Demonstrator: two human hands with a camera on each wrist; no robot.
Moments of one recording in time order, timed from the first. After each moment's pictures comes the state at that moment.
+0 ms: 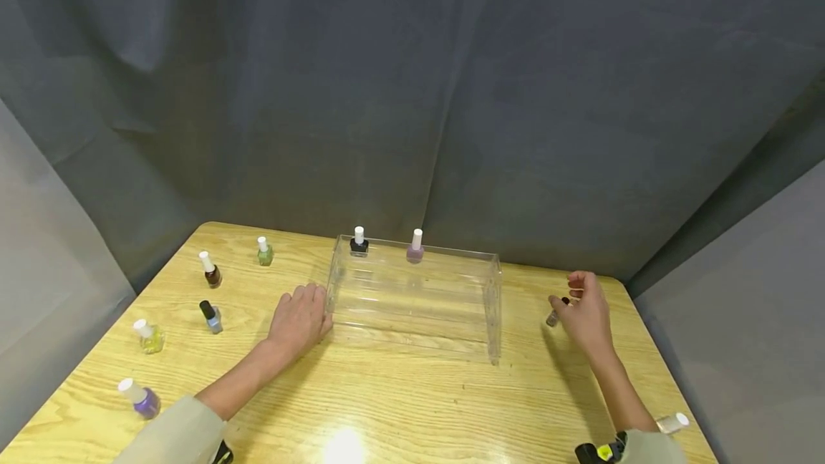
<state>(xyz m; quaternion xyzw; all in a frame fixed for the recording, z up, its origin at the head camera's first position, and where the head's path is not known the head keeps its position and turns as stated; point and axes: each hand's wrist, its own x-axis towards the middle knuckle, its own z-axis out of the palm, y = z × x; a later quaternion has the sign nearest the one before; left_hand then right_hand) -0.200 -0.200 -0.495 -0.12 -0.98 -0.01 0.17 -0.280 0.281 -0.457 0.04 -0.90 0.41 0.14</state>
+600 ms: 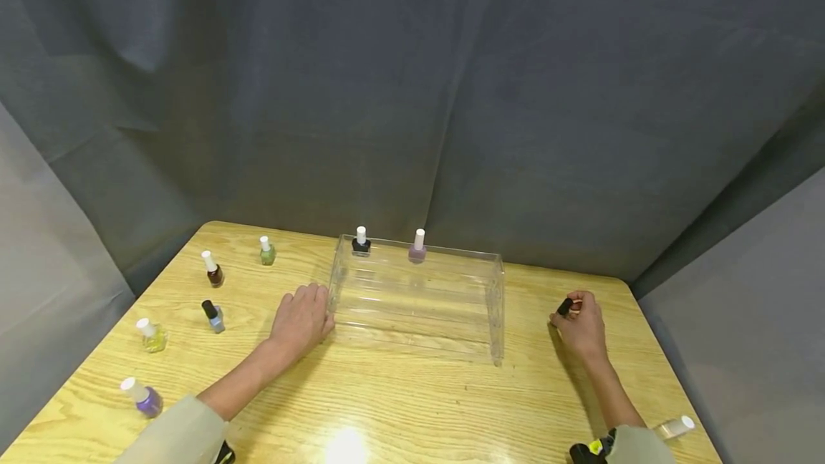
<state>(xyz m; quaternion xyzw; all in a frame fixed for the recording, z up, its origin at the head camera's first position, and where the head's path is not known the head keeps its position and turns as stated) -0.205 -0.201 -0.502 -0.10 -0.98 -0.02 0.14 -0.296 0.304 -0.513 0.00 -0.91 0.41 0.08</state>
